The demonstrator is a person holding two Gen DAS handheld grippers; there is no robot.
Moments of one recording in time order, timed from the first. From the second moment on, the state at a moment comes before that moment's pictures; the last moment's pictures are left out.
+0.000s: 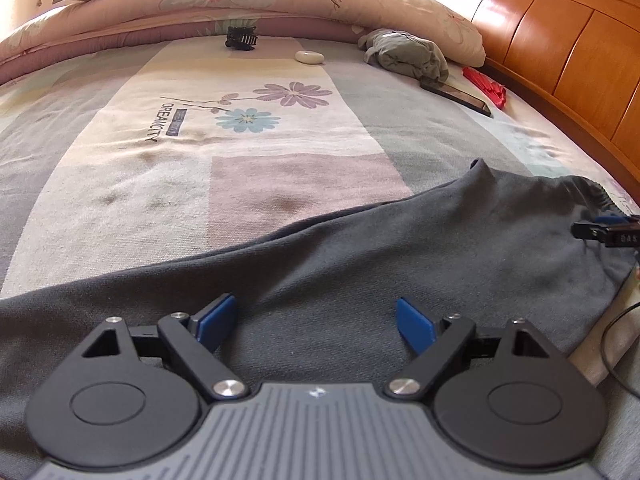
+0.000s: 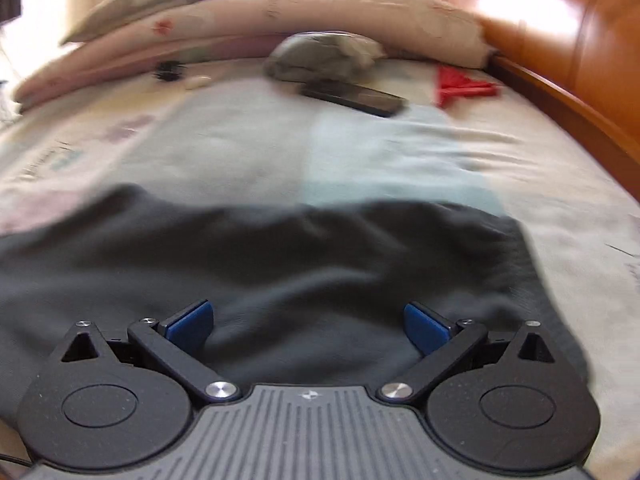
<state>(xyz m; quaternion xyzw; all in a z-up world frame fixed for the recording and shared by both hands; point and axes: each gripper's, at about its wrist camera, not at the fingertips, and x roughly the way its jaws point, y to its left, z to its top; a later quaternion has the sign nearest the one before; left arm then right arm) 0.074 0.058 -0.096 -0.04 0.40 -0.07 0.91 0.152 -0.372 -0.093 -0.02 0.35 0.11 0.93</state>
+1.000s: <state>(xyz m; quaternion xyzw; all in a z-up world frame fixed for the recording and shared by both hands) 0.248 -0.134 -0.095 -0.10 0.42 -0.30 0.85 0.205 -0.408 -0.080 -0.02 0.34 0.16 0.93</state>
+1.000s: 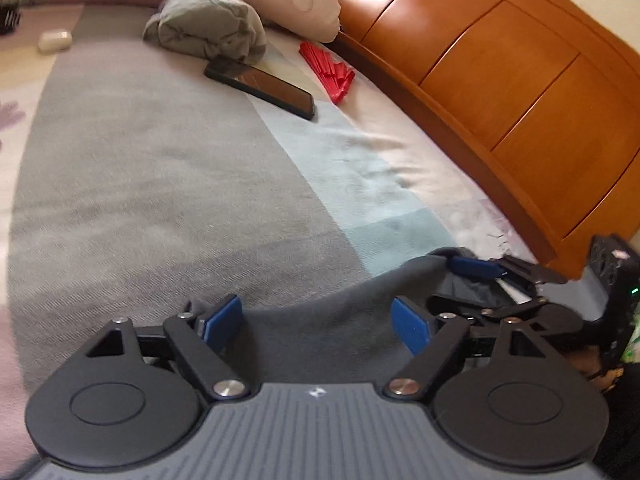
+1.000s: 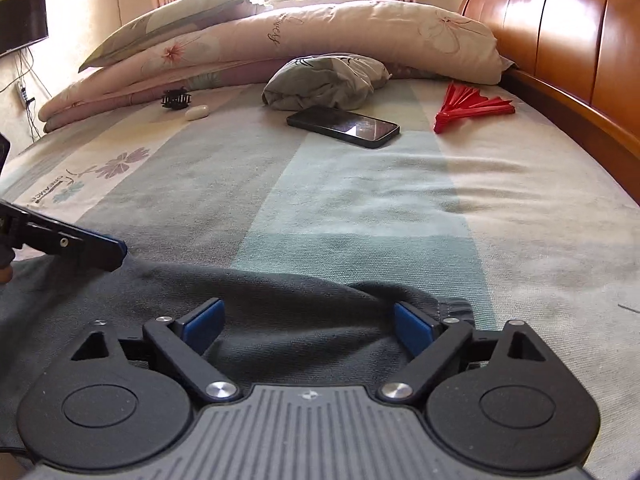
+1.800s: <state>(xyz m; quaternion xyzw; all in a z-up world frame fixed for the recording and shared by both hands) 0.101 -0.113 -0.062 0.11 0.39 -0.27 0.87 0.079 -0.385 -0.066 -0.05 0.30 0.13 0.95</state>
